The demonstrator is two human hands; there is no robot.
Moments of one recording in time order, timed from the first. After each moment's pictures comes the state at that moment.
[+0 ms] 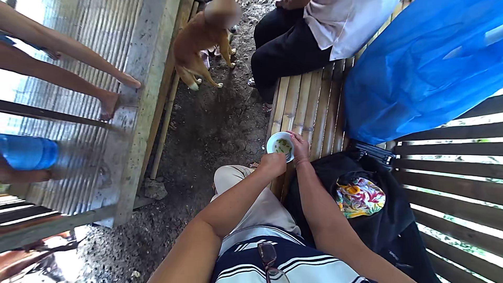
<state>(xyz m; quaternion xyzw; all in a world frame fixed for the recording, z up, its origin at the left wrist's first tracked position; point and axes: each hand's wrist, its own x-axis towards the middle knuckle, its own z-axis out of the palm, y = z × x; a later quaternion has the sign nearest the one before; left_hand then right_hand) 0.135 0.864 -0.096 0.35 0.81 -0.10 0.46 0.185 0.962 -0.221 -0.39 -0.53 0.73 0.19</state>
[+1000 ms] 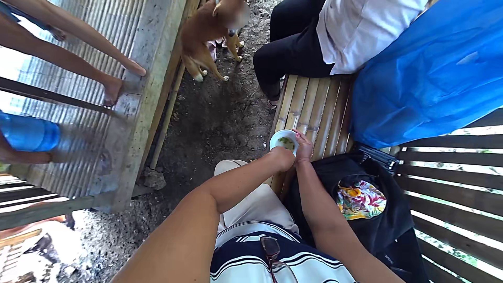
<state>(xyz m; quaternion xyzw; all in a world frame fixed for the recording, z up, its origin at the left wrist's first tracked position) 0.133 0.884 -0.091 0.51 0.71 -0.20 0.45 0.185 0.955 -0.220 -0.42 -0.48 0.74 0.23</state>
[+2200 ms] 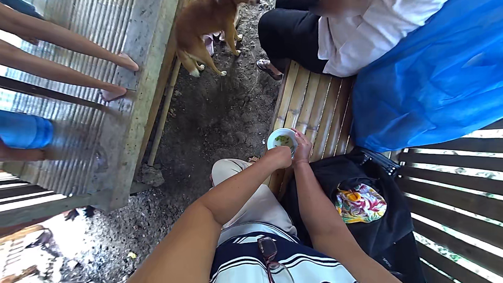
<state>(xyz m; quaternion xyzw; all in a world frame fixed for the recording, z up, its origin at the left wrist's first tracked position) 0.120 0.884 -0.116 0.35 0.78 -0.04 0.51 0.182 0.954 -0.227 -0.40 -0.49 0.74 0.24</state>
